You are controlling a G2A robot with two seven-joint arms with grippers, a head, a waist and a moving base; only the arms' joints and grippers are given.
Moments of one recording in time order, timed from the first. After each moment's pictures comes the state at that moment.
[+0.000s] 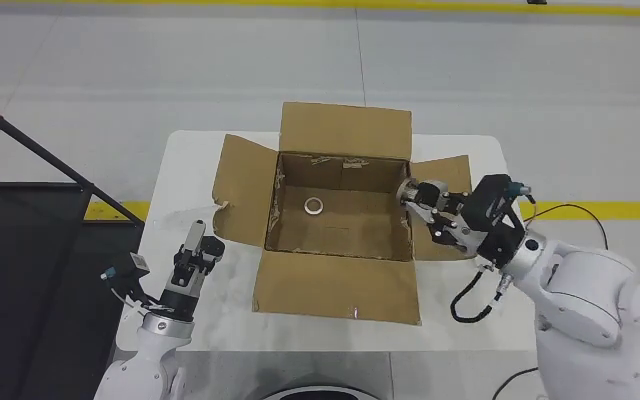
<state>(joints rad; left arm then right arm) 1.89 -1.39 -1.63 -2.15 -0.01 -0.18 -0.12 -1.29 -1.16 1.67 -2.15 -0.76 -0.64 0.76</state>
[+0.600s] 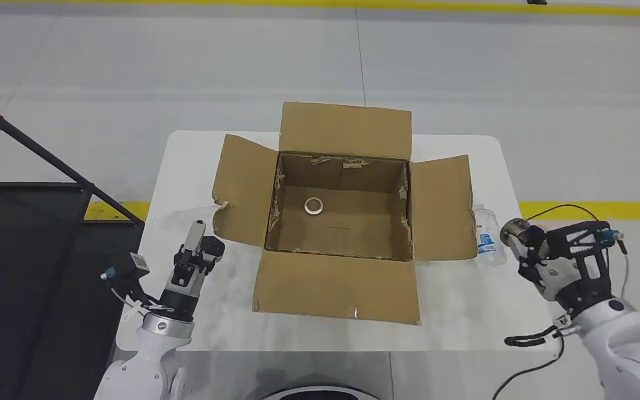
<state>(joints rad) 1.89 -1.39 -1.63 -2.15 -0.01 -0.18 -0.12 -1.71 -1.15 2.00 -2.32 -0.98 -0.28 0.85</state>
